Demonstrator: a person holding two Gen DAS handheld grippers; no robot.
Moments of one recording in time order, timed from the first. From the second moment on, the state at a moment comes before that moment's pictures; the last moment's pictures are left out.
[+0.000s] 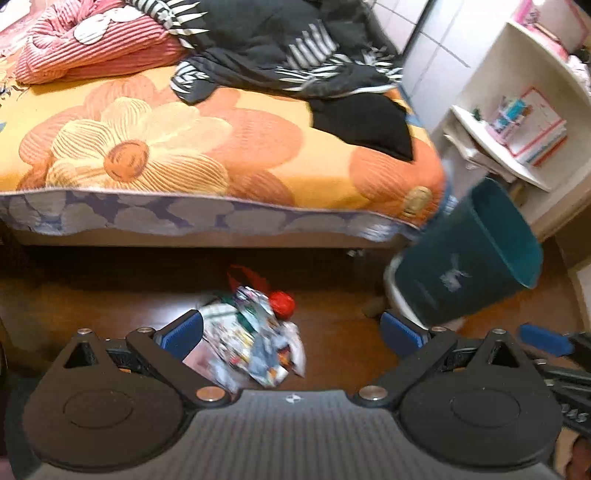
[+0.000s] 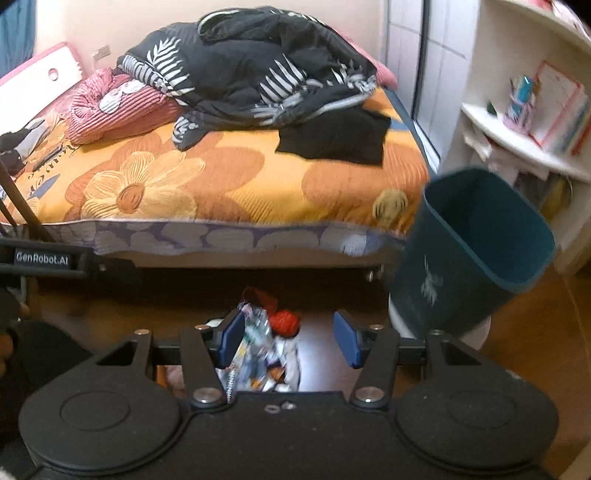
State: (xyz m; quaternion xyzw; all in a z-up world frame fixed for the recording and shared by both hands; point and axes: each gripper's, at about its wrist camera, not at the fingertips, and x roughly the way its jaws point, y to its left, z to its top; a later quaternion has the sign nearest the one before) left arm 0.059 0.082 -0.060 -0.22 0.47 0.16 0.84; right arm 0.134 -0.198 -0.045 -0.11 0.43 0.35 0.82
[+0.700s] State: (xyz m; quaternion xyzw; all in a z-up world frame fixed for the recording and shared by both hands) left arm 0.168 0.194 -0.365 -0.07 0.70 0.04 0.71; right arm 0.189 -0.034 -0.320 -0.17 0.59 0.44 0.66
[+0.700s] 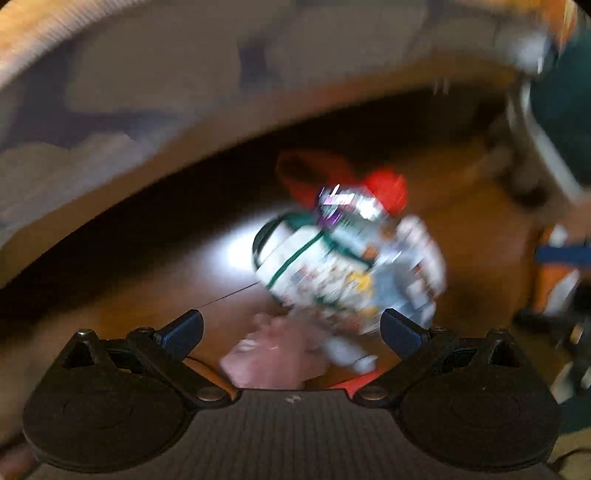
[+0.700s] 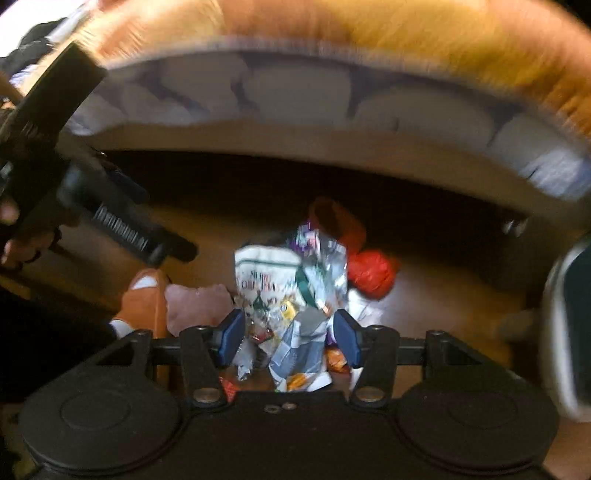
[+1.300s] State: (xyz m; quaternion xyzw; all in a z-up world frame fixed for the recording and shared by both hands) left arm 0.129 0.181 -0.525 -0.02 0.79 -0.03 0.61; right arm 0.171 0.006 -0.436 -0.23 0.64 0.41 0.60
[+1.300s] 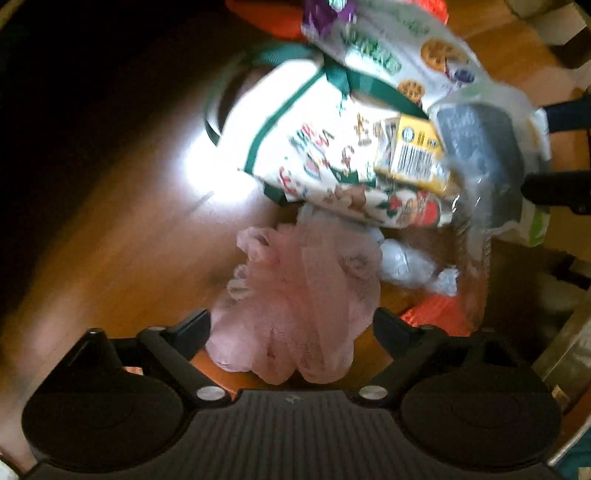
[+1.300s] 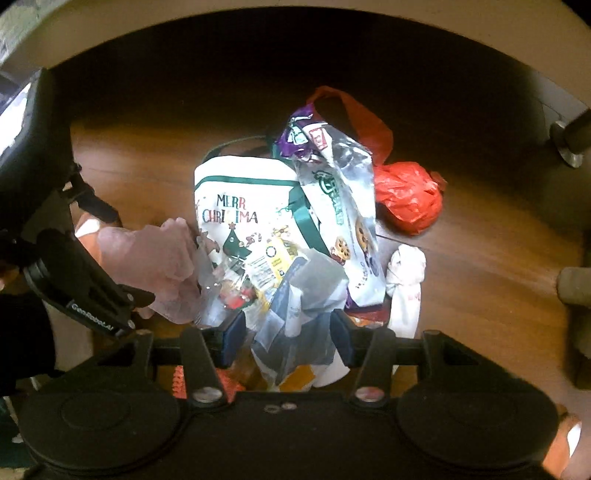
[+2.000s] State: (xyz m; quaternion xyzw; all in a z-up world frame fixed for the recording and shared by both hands) left arm 0.140 0.189 -0.506 -0.02 0.78 -0.02 0.62; right arm 0.173 -0.017 -0.413 -0.25 0.62 0.39 0.63
